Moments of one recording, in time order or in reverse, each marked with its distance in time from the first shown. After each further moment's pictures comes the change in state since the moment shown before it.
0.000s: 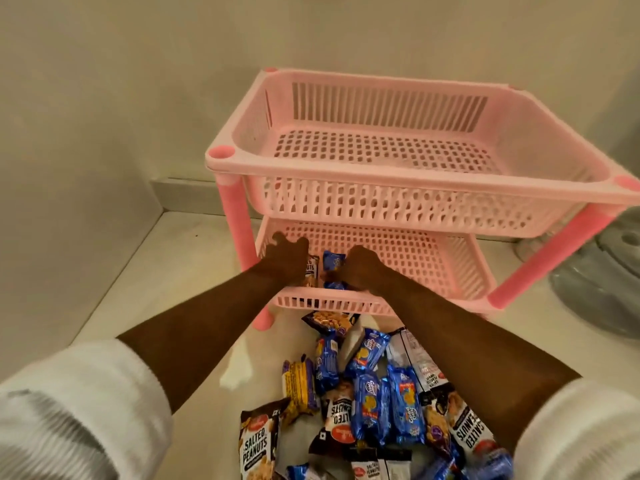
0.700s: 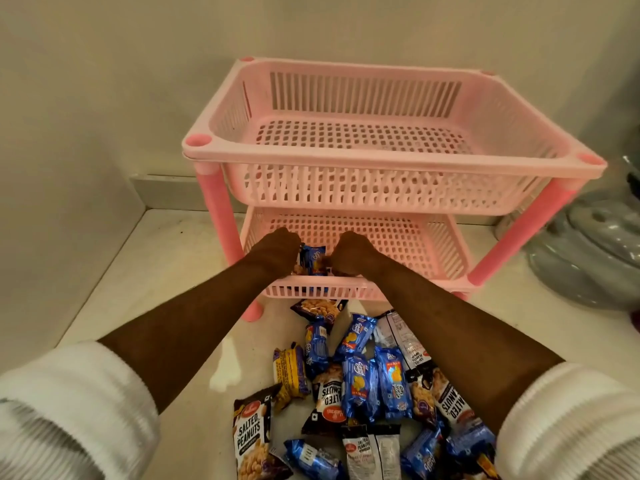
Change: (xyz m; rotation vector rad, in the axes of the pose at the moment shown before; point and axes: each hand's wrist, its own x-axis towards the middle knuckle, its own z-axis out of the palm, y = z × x) left_hand 0.014 -0.006 0.018 0.112 0.119 0.213; right_hand -0.009 0.001 -0.007 -0.087 0.031 0.018
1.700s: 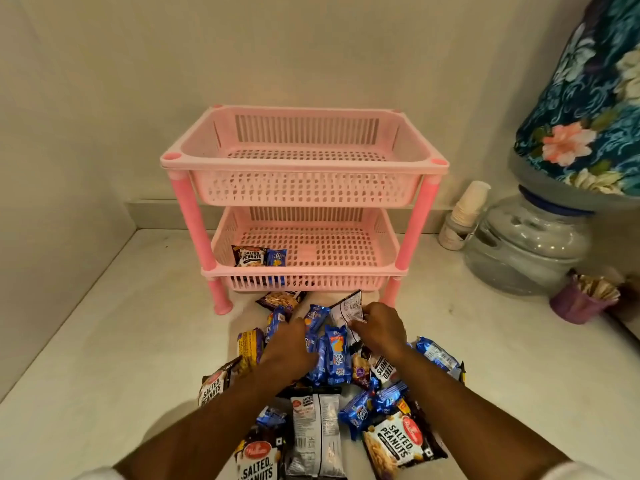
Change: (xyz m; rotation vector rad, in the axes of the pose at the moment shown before) left_hand -0.161 0.148 0.102 -0.399 -0.028 -0.161; right_hand -0.180 0.160 0.045 0.207 0.255 0.102
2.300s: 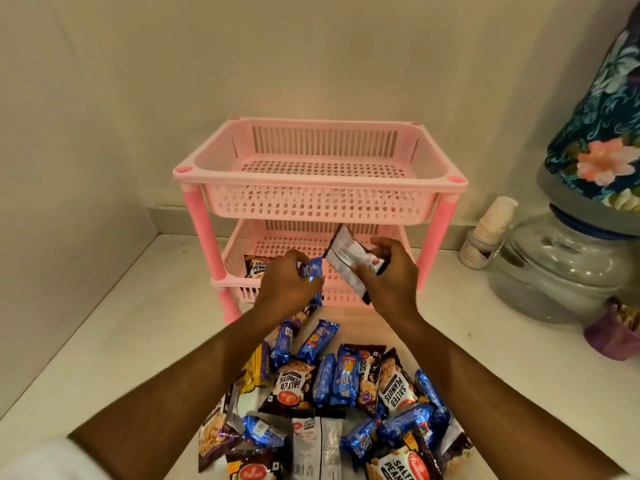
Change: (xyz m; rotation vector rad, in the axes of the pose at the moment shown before) left_hand 0.032 0.055 -0.120 -0.350 0.436 0.057; right_hand 0.019 -0.084 -0.087 0.627 0.380 -0.319
